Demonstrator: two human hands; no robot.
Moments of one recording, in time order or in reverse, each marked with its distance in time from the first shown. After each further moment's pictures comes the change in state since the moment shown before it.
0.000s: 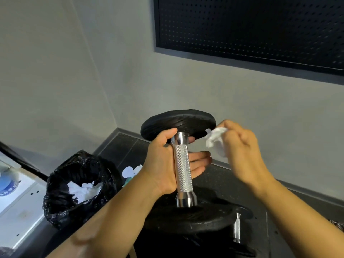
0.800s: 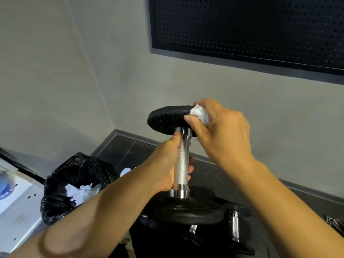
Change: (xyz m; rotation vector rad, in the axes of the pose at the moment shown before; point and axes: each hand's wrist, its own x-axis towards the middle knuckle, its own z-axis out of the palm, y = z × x) left_hand 0.003 0.004 0.013 0.426 0.305 -0.121; right_hand 0.017 -0.033 0.017 -0.560 0.226 -0.401
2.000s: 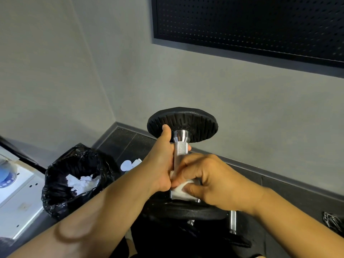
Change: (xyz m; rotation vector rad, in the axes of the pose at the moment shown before) left_hand -0.003 -0.014 0.000 -0.174 -0.042 -0.063; right_hand -0.061 0.015 -0.006 0.448 -0.896 -0.150
